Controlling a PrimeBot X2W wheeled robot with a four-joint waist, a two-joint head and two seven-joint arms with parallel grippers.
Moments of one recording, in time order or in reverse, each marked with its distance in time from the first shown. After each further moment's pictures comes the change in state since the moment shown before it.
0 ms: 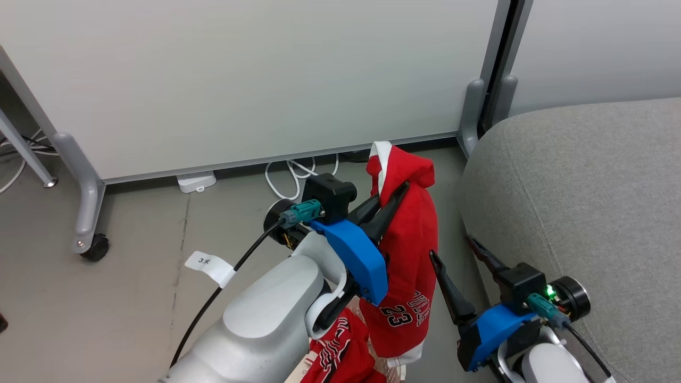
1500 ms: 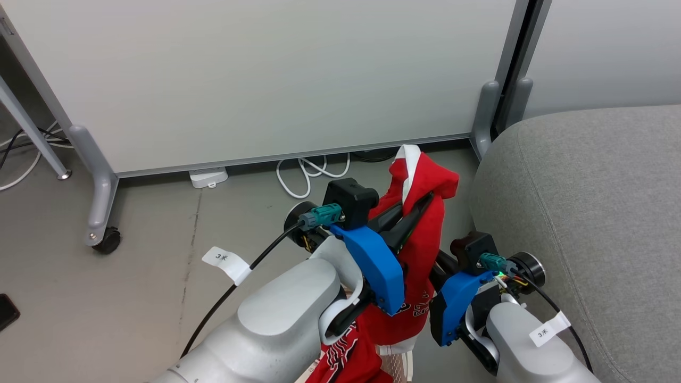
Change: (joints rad) left arm -0.058 0.001 -0.162 -0.007 -0.135 0.000 -0.035; right arm -0.358 -0.014 0.280 0.571 0.231 0.000 -0.091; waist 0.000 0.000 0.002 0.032
